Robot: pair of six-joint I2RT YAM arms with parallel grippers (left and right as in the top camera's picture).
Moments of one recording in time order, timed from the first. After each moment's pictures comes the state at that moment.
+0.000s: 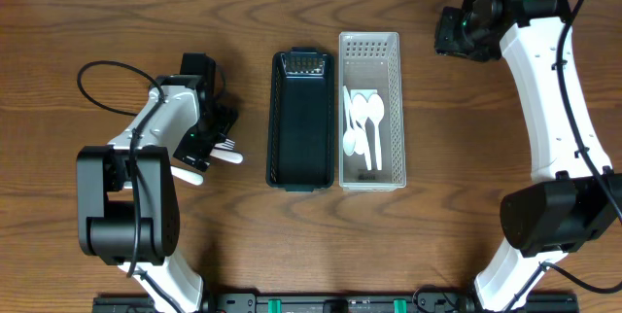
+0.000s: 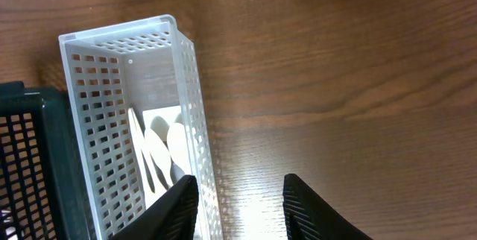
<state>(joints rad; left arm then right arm) -0.03 1.88 1.18 -0.86 -0.04 -1.15 0.12 1.92 2.01 -1.27 -0.02 0.32</state>
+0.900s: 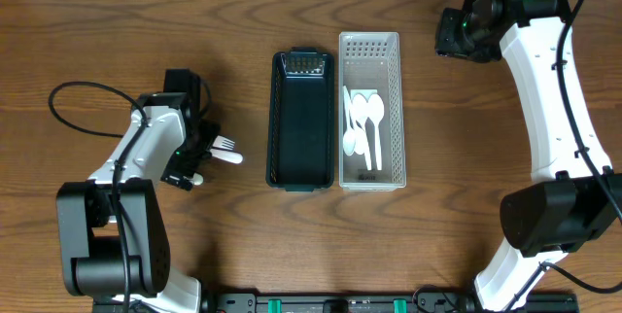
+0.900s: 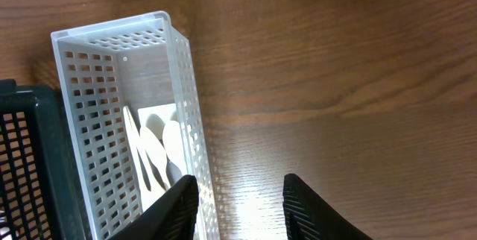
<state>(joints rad) 0.01 1.72 1.05 -0.87 -0.13 -1.19 0.12 1.92 2.01 -1.28 -0.01 0.32</state>
